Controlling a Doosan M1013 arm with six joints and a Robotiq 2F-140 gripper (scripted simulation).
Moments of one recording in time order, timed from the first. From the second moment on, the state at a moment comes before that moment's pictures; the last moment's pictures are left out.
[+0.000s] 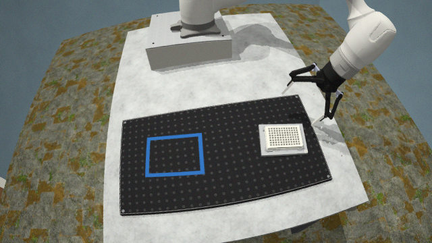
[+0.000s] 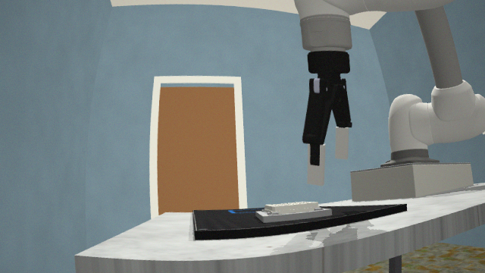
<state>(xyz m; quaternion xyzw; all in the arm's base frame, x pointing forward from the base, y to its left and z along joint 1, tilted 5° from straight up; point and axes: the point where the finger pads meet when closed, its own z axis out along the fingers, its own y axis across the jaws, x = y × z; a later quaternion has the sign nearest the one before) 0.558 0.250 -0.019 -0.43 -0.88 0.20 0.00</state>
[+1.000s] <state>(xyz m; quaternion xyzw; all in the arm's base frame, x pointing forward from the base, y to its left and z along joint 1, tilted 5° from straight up) 0.615 0.179 -0.015 -0.75 -0.66 0.02 0.04</state>
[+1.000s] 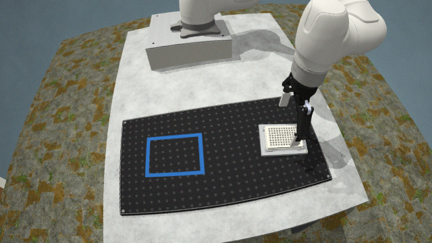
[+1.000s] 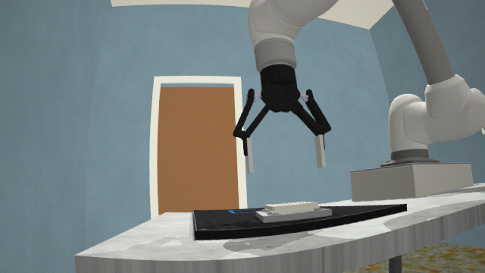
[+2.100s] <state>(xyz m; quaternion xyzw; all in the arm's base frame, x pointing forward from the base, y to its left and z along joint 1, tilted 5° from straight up) 0.614 0.180 -0.043 -0.78 -0.62 0.00 0.04</state>
